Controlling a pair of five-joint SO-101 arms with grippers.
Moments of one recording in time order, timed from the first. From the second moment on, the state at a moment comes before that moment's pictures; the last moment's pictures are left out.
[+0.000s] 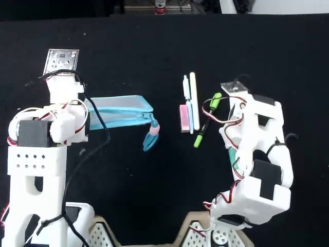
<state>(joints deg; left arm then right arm) -3.3 -40.6 21.3 85.6 -2.1 17.7 6.1 28.4 68.6 30.4</state>
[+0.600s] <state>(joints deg) -3.3 -40.6 21.3 85.6 -2.1 25.6 6.1 28.6 67.1 46.4</state>
